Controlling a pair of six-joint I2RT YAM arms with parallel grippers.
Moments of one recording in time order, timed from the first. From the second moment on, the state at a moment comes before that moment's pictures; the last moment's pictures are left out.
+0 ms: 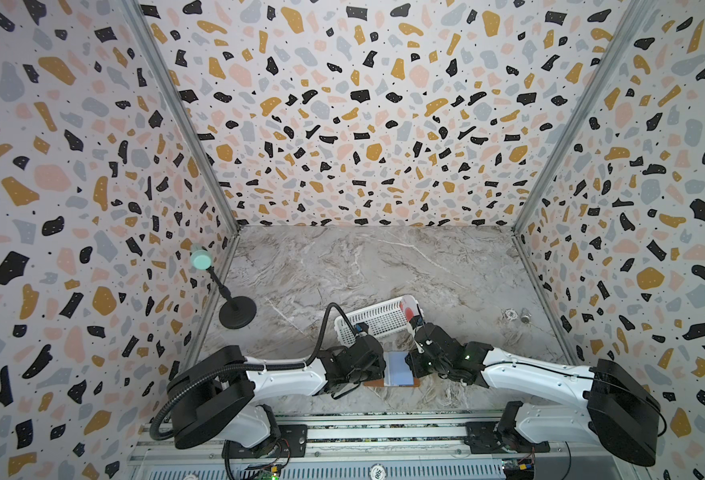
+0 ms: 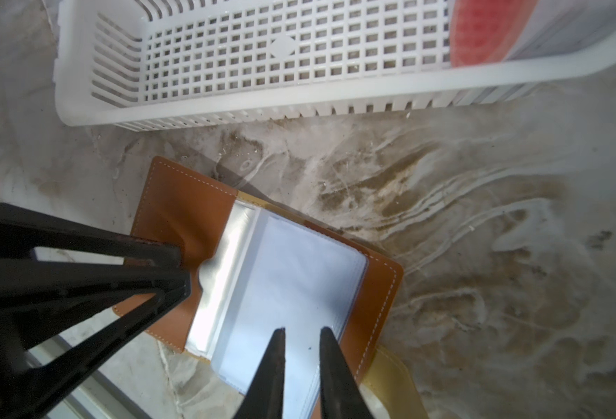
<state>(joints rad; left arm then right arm) -1.06 1.43 0.57 -0.02 -0.03 -1.04 0.94 1.24 0.57 -0.29 0.02 0.59</state>
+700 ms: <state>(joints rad) -1.06 1.47 0.56 0.04 0.00 -1.05 0.92 1.31 0.53 -0.25 0.01 0.65</state>
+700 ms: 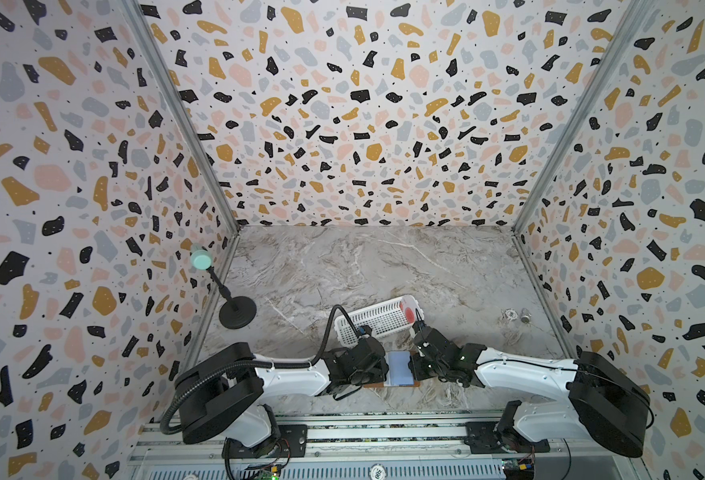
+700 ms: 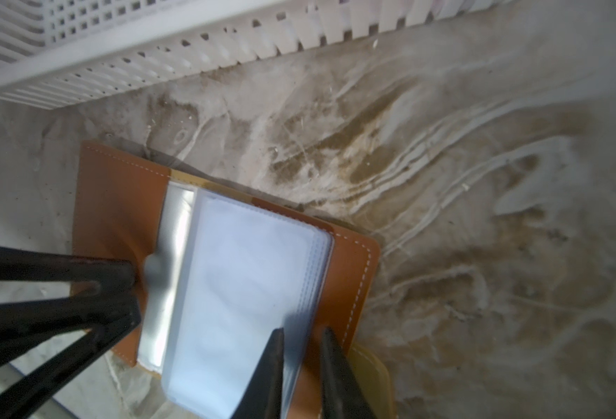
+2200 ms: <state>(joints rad) -0.90 1.50 0.84 0.01 -0.03 -0.75 0.79 1.13 0.70 -0.31 0.08 0.47</state>
